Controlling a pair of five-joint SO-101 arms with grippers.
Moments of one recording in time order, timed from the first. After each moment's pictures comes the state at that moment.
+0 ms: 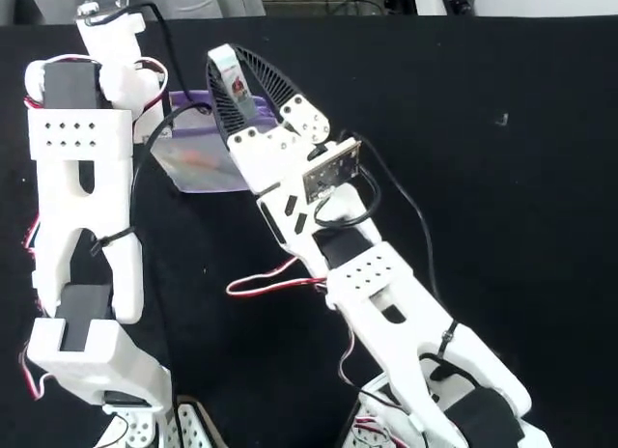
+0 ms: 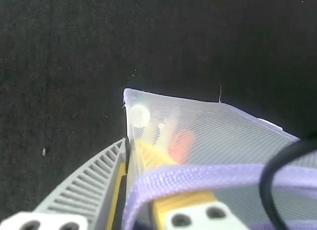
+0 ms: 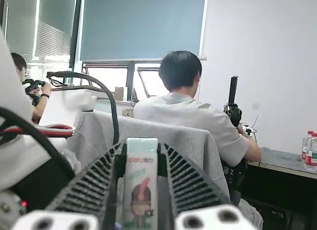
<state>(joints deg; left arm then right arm) -4.5 6.2 -36.1 100.7 7.8 -31.7 -26.5 51.1 -37.8 6.2</state>
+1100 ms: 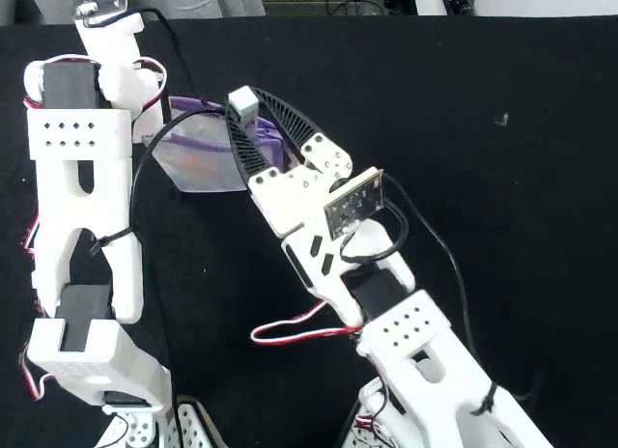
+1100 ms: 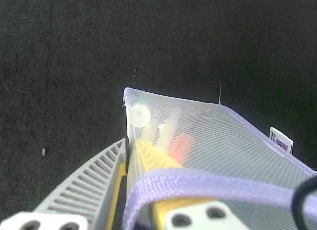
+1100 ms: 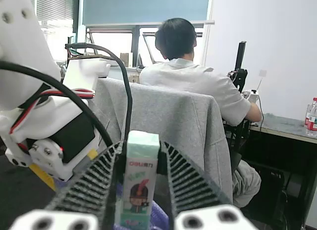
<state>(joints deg) -5.9 6.4 -35.9 100.4 7.8 -32.0 -49.3 62.8 -16.2 6.0</state>
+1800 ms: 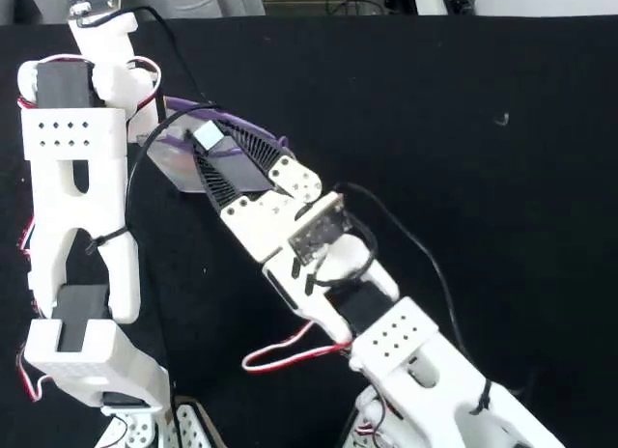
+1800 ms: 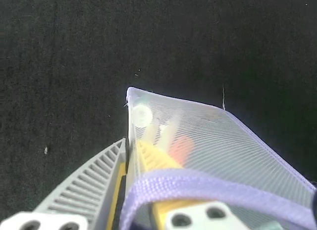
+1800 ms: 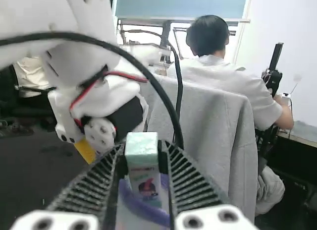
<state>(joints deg) -6.5 6.4 -35.8 100.4 7.8 -39.7 -48.1 65.4 -17.6 11.3</state>
